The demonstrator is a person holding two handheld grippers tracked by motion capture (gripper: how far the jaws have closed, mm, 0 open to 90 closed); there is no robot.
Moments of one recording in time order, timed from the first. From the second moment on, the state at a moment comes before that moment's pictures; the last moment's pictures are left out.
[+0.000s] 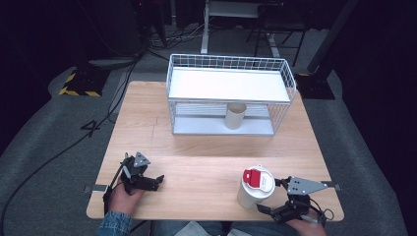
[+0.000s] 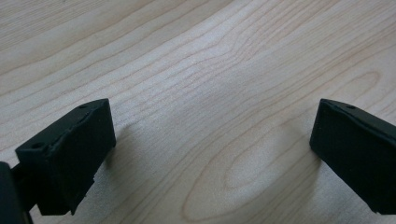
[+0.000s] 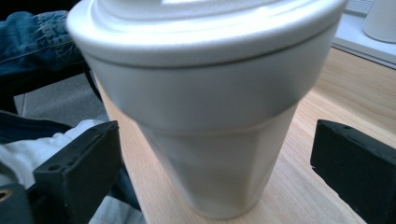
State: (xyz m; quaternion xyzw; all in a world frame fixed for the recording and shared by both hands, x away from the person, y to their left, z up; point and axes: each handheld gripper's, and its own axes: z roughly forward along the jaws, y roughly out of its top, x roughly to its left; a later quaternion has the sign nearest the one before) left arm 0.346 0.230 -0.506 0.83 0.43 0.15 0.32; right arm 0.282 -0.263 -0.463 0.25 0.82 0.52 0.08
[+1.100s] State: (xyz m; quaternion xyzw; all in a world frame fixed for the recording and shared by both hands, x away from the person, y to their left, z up) left arm 0.339 0.232 -0.506 0.83 0.43 0.15 0.32; right arm 0.285 -0.226 -0.476 0.28 0.79 0.53 0.11
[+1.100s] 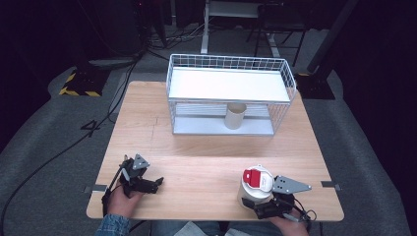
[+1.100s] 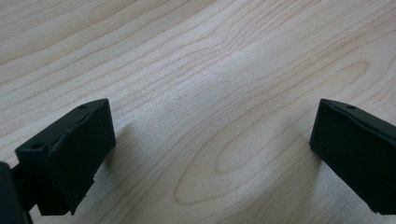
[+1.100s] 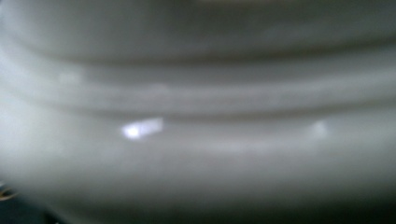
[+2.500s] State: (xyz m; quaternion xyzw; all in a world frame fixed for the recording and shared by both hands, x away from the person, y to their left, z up) left arm 0.339 0.232 -0.506 0.83 0.43 0.15 0.32; right arm 0.294 -0.235 -0.460 0.27 0.78 0.55 0.12
